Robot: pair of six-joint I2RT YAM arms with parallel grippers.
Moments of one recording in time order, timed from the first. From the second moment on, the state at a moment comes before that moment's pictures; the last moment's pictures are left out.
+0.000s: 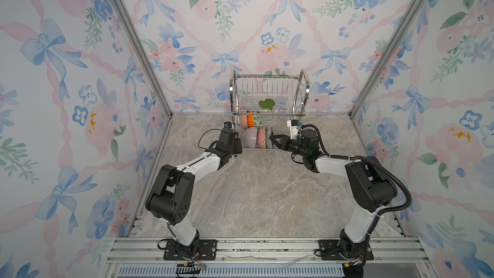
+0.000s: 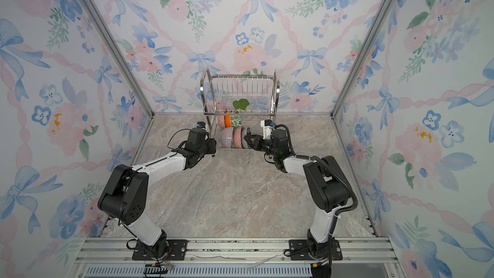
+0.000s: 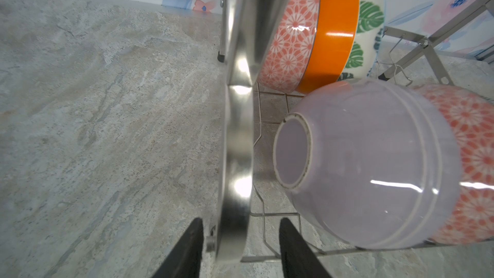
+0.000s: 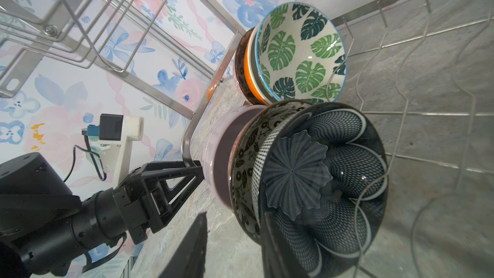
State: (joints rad) left arm -0.40 1.67 1.02 0.00 -0.14 -0.36; right arm 0.39 1.82 0.96 0.64 -0.52 0.73
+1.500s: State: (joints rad) left arm -0.44 1.25 0.85 -0.02 -0.39 -0.35; right arm 0.44 1.41 0.81 0.30 -0.27 0.44
